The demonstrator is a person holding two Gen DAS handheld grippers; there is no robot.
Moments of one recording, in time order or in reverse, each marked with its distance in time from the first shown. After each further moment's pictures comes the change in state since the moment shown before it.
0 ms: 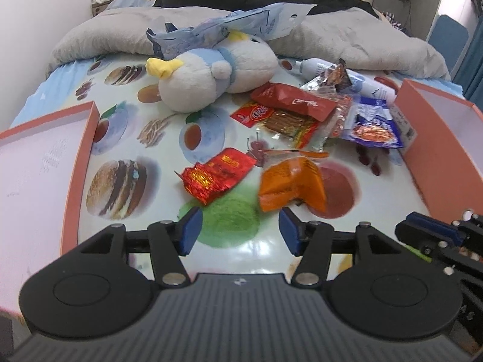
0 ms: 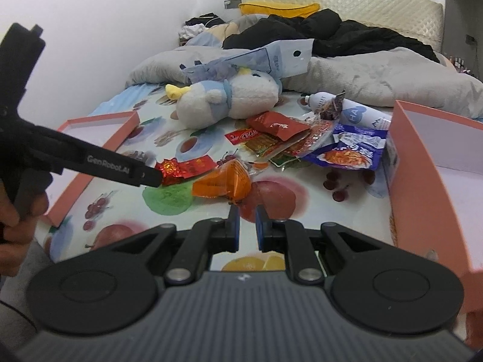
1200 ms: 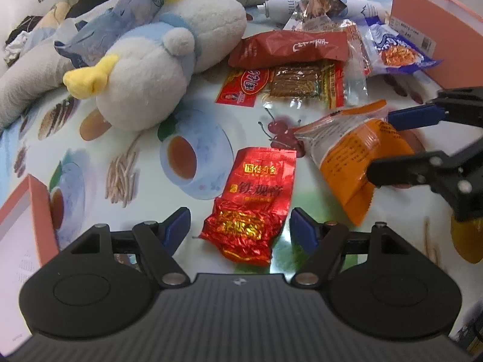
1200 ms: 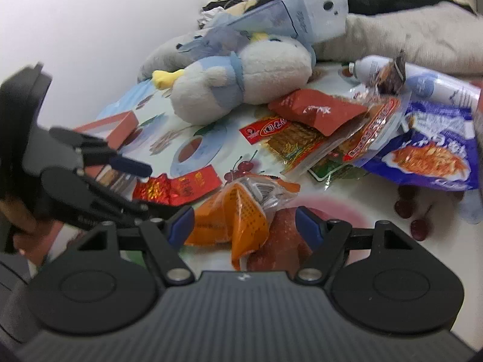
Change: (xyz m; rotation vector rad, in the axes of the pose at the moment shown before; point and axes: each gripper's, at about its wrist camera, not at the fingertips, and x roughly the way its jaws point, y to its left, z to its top) left arm 0.124 0.042 0.038 0.419 0.107 -0.111; right arm 0.140 -0.028 0.025 0.116 0.070 0.199
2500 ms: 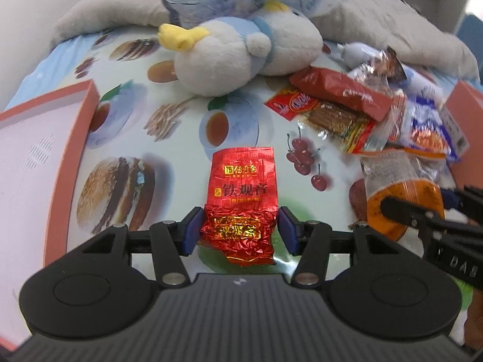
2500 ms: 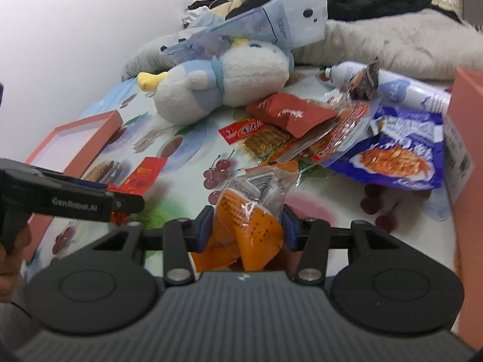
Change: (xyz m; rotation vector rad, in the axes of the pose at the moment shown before) left arm -0.050 -0.024 -0.014 -0.512 -0.025 0.145; right arm -0.035 0.001 -0.002 -0.059 -0.010 -0.098
